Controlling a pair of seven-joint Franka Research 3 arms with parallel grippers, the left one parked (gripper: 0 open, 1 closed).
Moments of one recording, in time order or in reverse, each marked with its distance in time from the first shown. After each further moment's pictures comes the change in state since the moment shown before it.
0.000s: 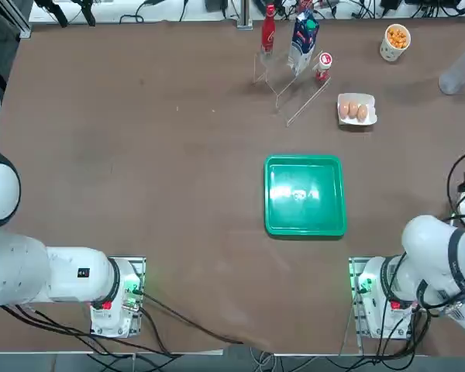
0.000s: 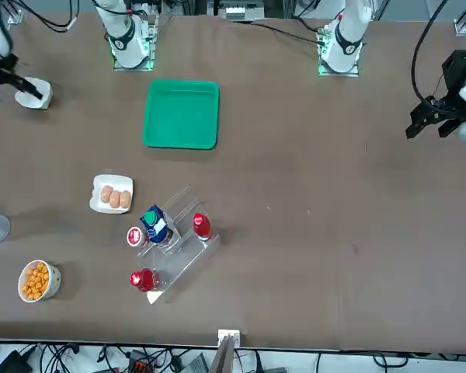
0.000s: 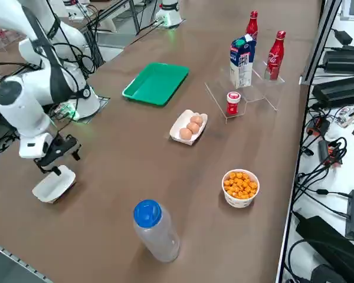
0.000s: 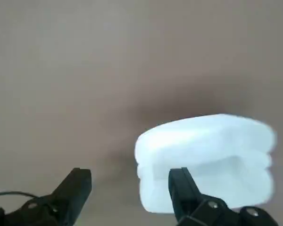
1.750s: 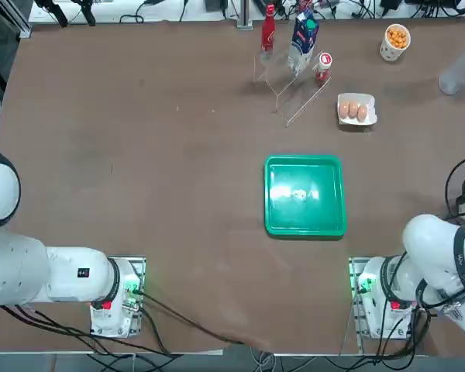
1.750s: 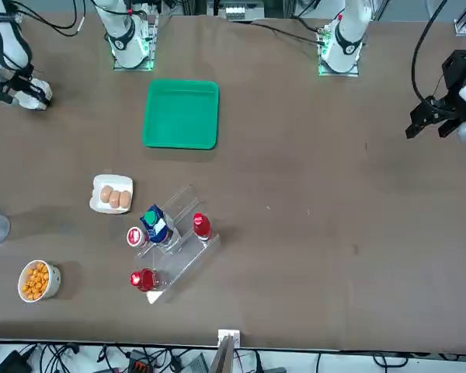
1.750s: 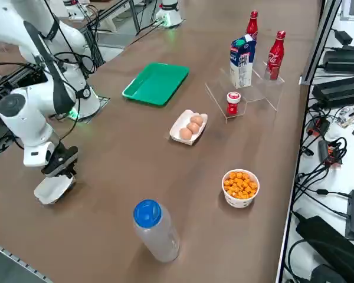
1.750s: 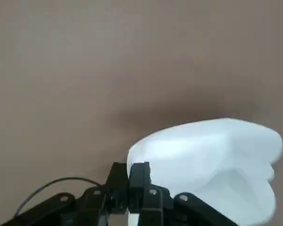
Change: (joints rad) arm -0.033 0.059 0.010 0.041 0.000 0.026 -0.054
